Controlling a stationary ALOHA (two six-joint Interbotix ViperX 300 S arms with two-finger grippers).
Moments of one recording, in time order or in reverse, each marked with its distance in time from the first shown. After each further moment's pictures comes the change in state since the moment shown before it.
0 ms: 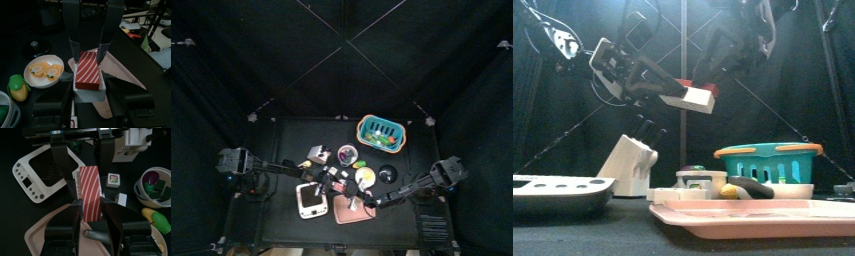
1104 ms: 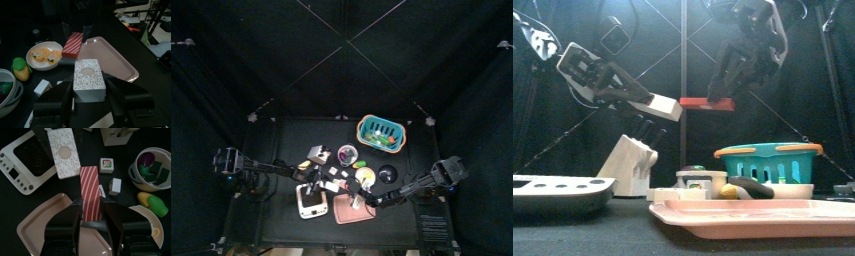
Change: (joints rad) left arm 0.026 -0.135 0.167 0.000 0.003 -0.002; right arm 0.012 -0.014 0.043 0.103 0.037 -0.002
